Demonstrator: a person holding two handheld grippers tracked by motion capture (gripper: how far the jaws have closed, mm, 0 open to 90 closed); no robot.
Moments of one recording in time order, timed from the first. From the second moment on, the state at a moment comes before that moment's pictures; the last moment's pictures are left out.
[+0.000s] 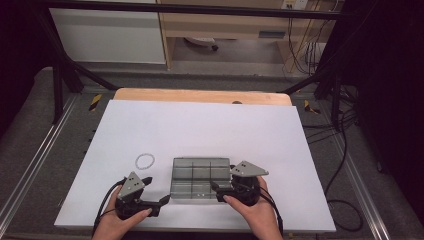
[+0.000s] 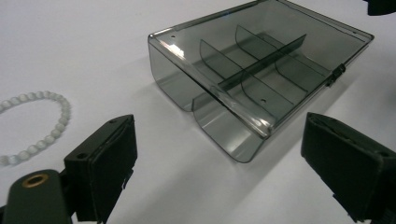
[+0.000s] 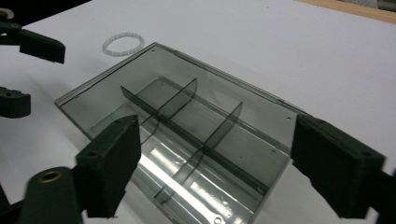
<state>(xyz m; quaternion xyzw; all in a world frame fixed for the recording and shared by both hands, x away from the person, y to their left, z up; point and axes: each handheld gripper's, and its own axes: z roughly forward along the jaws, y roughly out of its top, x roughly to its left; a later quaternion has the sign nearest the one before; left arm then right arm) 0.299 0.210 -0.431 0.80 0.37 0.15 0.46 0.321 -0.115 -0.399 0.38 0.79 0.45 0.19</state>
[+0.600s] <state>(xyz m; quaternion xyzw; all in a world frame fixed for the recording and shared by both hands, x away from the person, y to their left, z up) 0.289 0.204 -0.425 0.81 0.35 0.14 0.45 0.295 -0.093 -0.404 0.30 0.81 0.47 0.17</state>
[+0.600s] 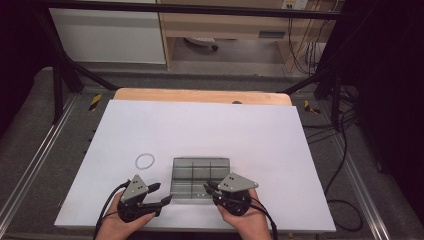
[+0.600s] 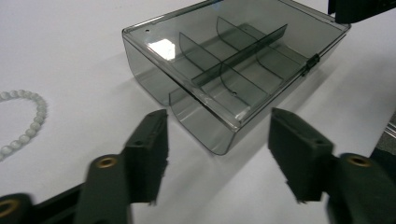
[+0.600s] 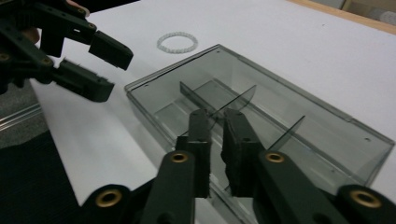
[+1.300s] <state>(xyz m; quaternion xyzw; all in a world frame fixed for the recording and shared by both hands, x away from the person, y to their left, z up) 0.292 0.197 -0.438 0.84 0.33 0.12 0.42 0.281 -0.078 -0.430 0.28 0.84 0.45 0.12</state>
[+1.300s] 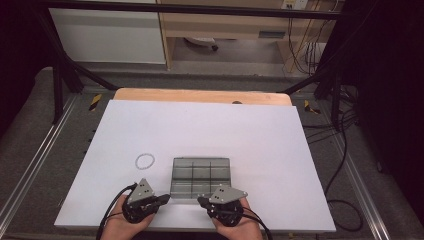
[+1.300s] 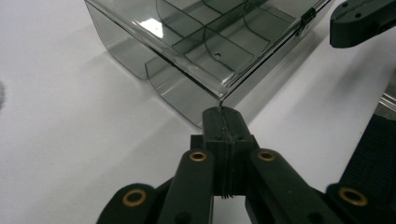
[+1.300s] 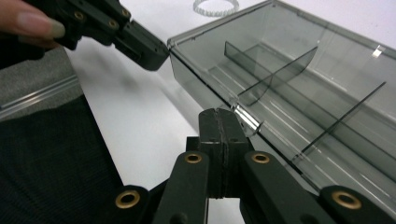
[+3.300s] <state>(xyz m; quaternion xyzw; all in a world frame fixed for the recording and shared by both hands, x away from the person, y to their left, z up) 0.294 0.197 -0.435 0.83 0.31 0.13 0.44 0.293 -0.089 -0.440 0.30 0.83 0.46 0.12</state>
